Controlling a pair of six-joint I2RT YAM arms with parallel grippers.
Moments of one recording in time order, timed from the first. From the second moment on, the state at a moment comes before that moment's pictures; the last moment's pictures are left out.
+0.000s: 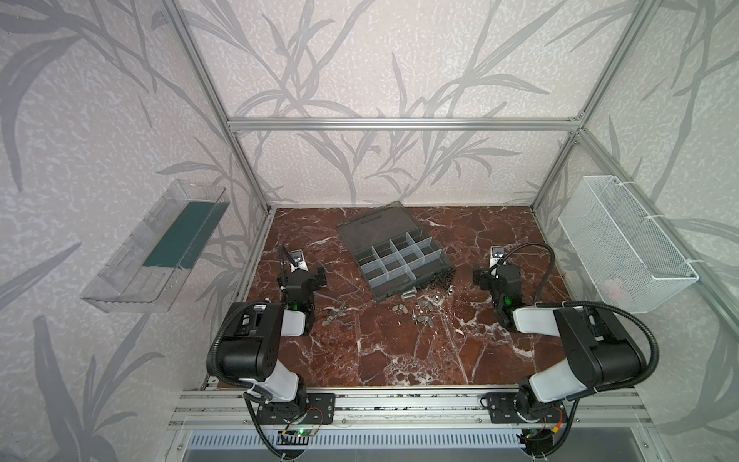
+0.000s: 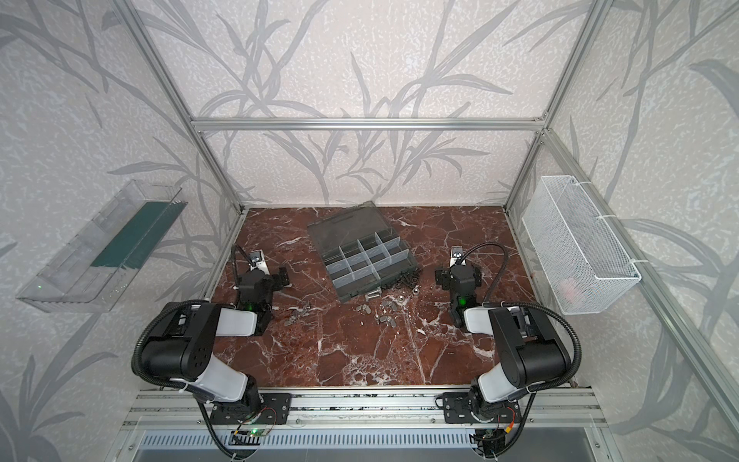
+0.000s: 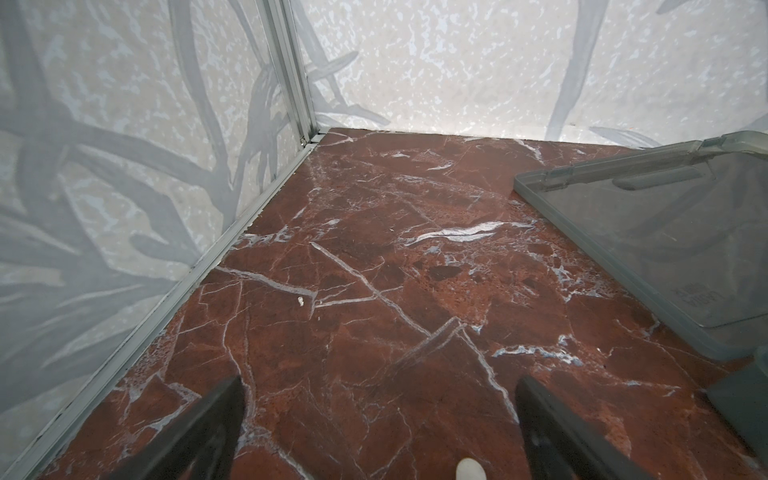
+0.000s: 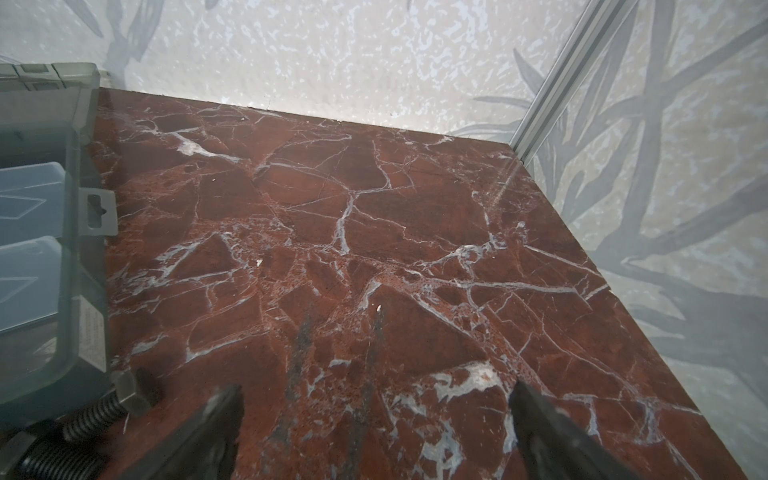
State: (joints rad) left arm -0.02 1.57 0.37 0.89 -0.32 -0.04; right arm 0.18 1.54 0.43 0.74 0.33 -0.06
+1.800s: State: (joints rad) left arm -0.35 1.14 0.54 0.46 -0.57 0.00; right arm 0.14 1.08 0.50 0.28 0.32 0.32
